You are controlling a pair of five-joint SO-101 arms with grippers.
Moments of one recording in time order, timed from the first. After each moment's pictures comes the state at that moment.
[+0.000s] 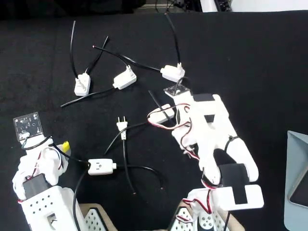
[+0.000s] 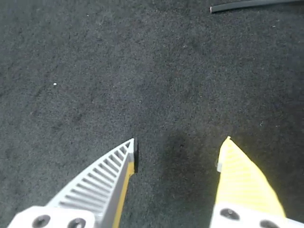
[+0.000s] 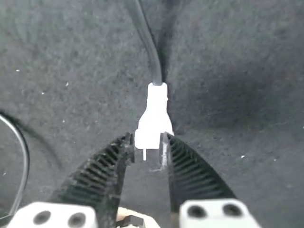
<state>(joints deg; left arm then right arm) -33.2 -85.3 86.4 59.0 -10.1 -5.5 -2.0 37.7 72.0 19.3</state>
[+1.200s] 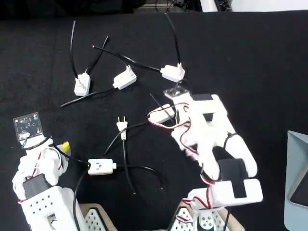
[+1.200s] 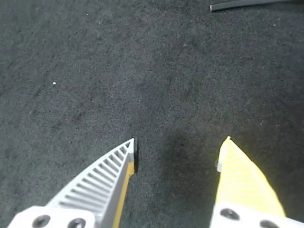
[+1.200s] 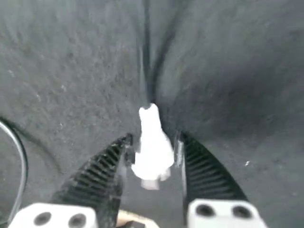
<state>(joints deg) -33.2 -85.3 86.5 59.0 -10.1 -5.5 0.6 37.1 71.3 19.5</state>
